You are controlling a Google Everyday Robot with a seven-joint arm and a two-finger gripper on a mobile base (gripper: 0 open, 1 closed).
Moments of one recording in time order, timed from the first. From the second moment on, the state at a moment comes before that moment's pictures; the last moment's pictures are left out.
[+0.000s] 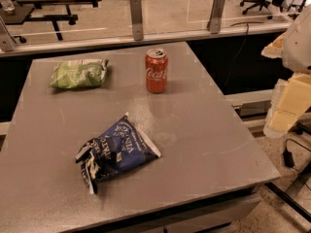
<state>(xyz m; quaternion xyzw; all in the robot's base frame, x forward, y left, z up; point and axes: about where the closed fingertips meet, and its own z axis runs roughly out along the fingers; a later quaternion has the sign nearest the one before) 0.438 -0.217 0.977 -0.60 0.78 -0.03 0.16</state>
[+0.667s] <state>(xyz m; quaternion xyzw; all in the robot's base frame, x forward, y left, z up) 0.439 -0.194 0.982 -0.63 0.76 -0.02 0.17</state>
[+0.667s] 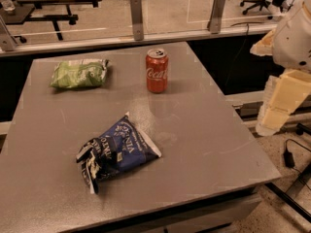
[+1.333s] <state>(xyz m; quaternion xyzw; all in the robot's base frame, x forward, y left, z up) 0.428 -0.075 0.992 -0.71 0.67 0.05 0.20</state>
